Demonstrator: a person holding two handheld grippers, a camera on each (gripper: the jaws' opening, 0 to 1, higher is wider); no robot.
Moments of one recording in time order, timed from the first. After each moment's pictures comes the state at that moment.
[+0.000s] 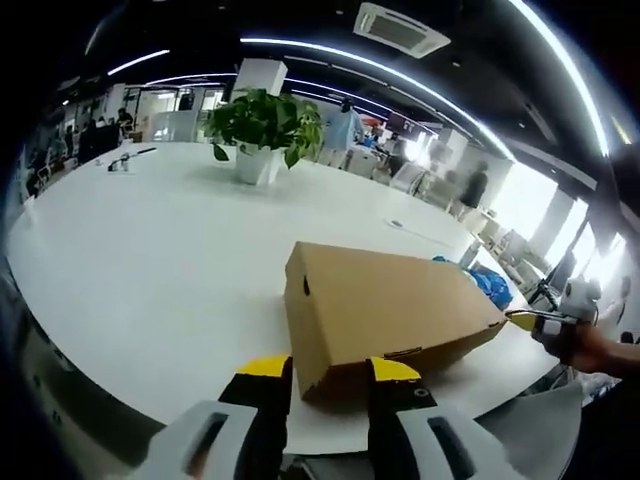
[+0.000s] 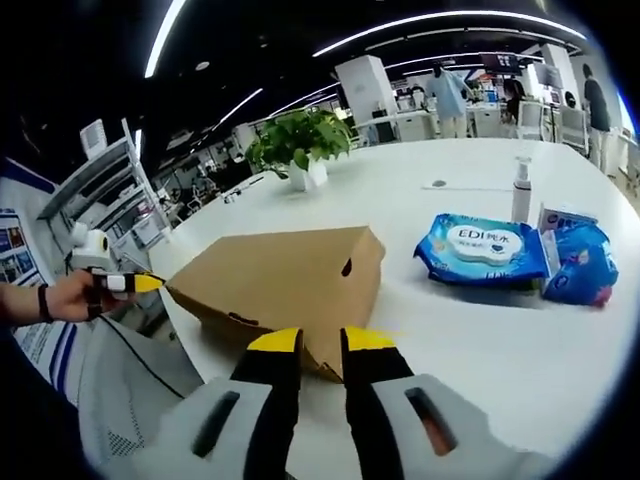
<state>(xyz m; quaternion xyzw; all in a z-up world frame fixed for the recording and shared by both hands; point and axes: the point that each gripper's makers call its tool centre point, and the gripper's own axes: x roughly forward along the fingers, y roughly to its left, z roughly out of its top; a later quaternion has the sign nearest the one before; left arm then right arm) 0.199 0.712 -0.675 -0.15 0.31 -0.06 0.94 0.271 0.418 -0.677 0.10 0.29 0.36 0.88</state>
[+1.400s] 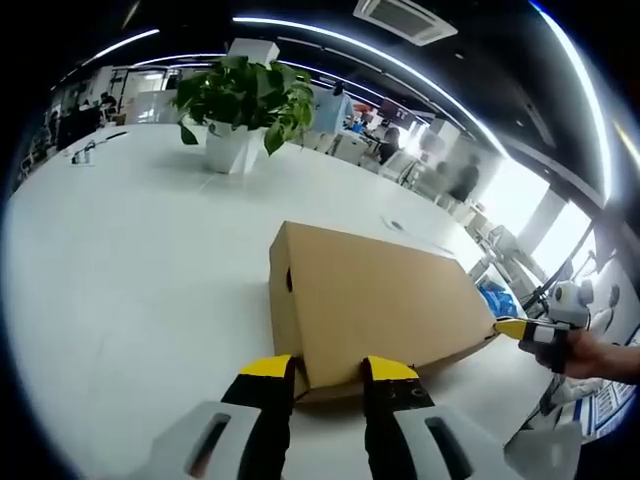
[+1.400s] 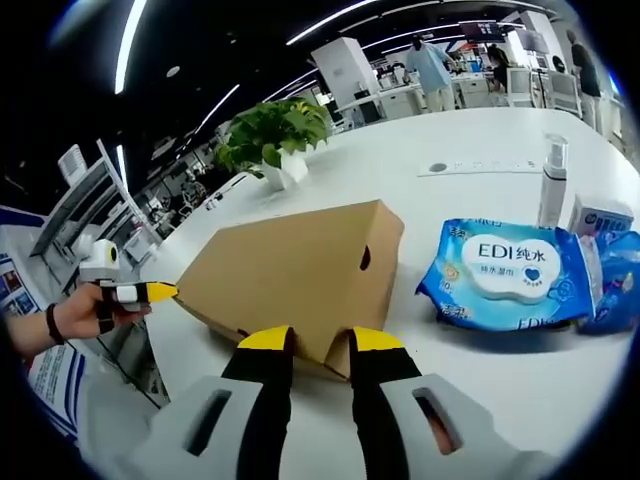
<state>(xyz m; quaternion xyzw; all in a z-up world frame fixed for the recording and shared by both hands) 0.327 0.703 -0.695 -0.17 0.34 -0.11 0.92 0.374 0.443 -0.702 0.11 0.34 0.33 0.88</state>
